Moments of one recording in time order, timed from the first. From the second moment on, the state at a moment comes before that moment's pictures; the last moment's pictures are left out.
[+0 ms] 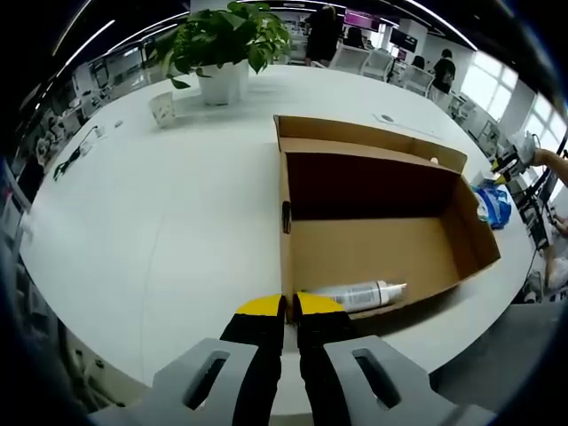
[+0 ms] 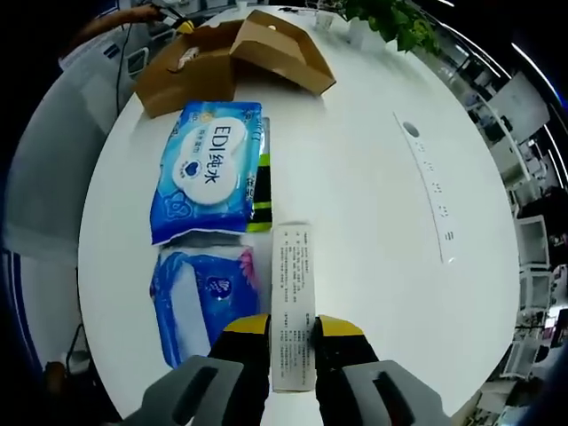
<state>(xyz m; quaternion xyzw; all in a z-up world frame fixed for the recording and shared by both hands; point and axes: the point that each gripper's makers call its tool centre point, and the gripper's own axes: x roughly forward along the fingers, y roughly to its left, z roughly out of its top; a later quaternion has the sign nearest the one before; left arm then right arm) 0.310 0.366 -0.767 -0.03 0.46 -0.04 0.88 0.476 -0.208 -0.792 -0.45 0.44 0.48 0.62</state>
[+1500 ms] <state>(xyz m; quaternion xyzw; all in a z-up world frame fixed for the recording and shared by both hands) 0.314 0.364 -0.767 -0.01 0.46 -0.06 0.88 0.492 -0.215 -0.785 -0.45 0.43 0.42 0.66</state>
